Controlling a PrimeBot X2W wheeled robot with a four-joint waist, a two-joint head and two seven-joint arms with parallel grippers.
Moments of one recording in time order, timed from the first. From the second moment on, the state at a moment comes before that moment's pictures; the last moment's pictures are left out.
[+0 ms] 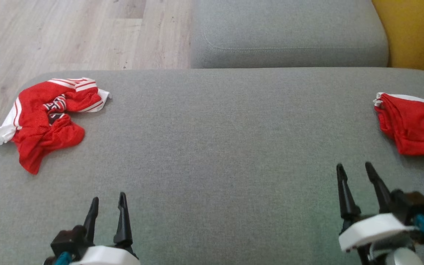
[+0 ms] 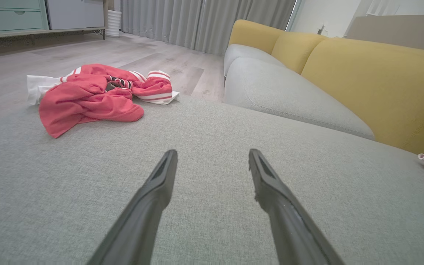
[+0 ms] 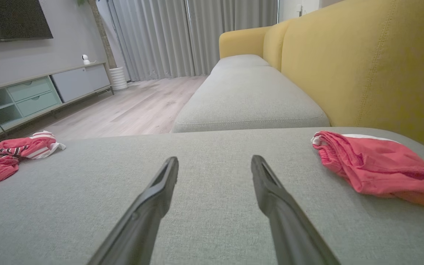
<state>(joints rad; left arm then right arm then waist) 0.01 0.26 -0.44 0.25 -0.64 0.18 -0.25 0.05 -0.05 0.00 0.15 0.14 0.12 -0.09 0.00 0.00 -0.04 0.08</state>
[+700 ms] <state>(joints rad) 0.01 0.26 -0.46 0.27 -0.63 0.18 -0.24 0.11 -0.05 0.01 0.14 0.16 0.12 -0.09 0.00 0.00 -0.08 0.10</state>
